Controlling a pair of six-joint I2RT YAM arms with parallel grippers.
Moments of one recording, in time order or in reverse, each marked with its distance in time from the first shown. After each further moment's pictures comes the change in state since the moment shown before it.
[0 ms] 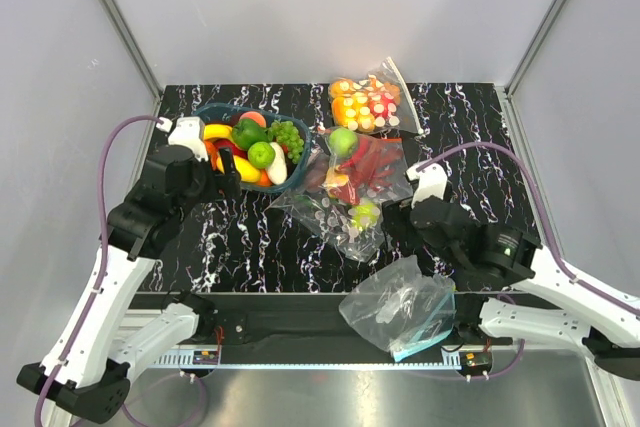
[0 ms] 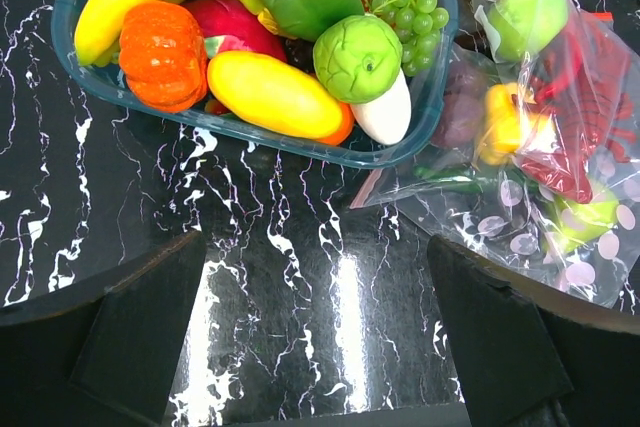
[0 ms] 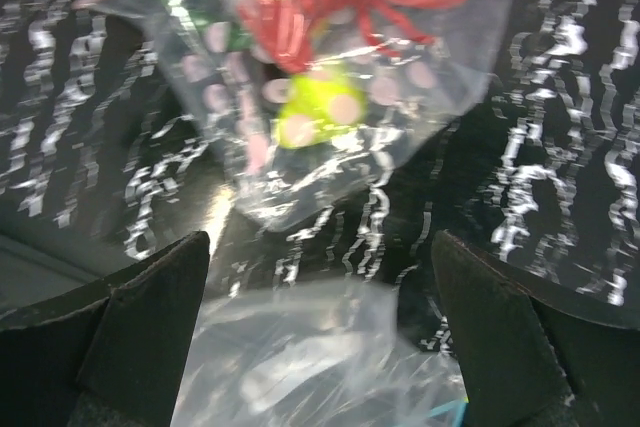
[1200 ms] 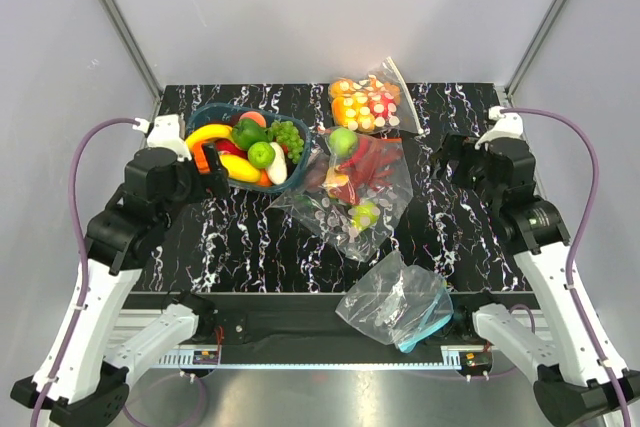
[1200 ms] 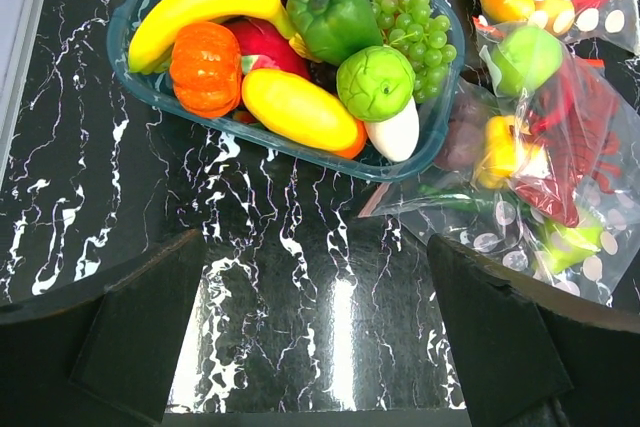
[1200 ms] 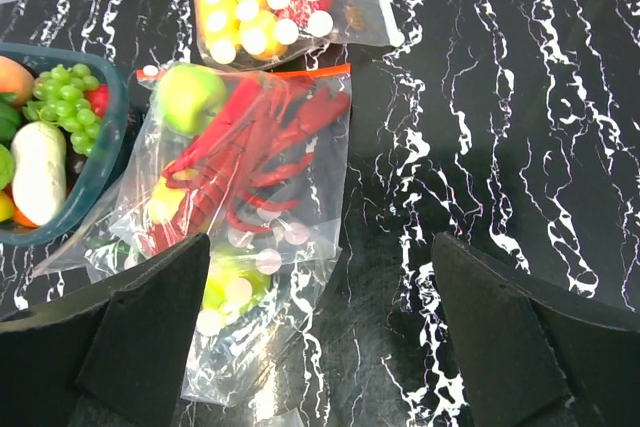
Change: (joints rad) left arm 0.000 -0.031 0.098 -0.085 -0.066 -0.034; right arm -0.813 0.033 0.055 0.255 -0.386 -0.182
